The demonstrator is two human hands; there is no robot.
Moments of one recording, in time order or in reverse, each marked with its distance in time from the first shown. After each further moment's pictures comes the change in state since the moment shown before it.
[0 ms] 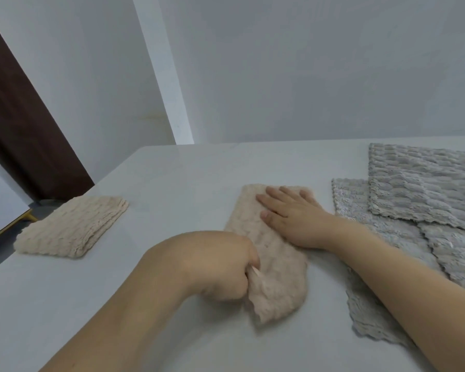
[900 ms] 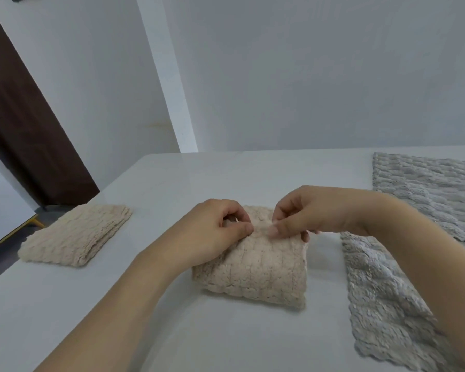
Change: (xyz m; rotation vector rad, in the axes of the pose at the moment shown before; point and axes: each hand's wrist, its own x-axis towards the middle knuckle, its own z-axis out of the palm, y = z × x) left_hand 0.029 -0.051 0.008 -0.682 0.561 -0.047; right_hand -0.024 -0.003 -0.067 0.573 -0.273 -0.104
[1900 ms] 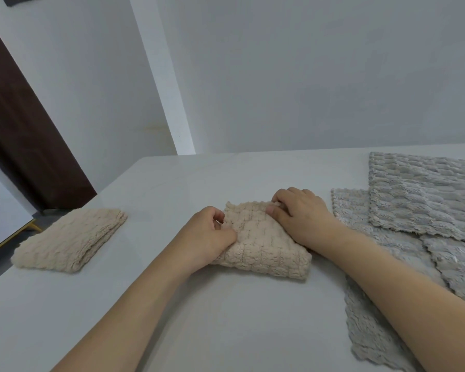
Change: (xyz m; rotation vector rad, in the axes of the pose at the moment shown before) left_hand 0.017 -0.025 0.026 -0.216 0.111 -0.269; right_hand 0.052 0.059 0.032 -0.485 0.665 -0.053
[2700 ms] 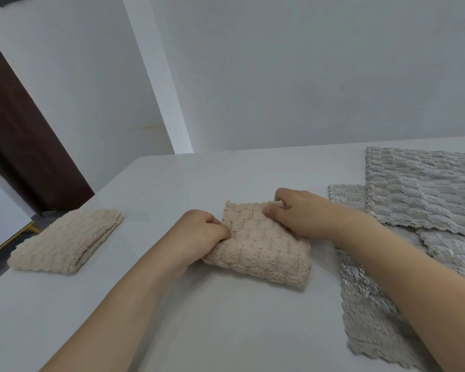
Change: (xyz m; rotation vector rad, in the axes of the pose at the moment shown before) left_hand -0.006 0.013 -0.006 -0.075 -0.028 -0.176; right_hand -0.003 -0.011 -0.034 0.110 -0.333 0.110
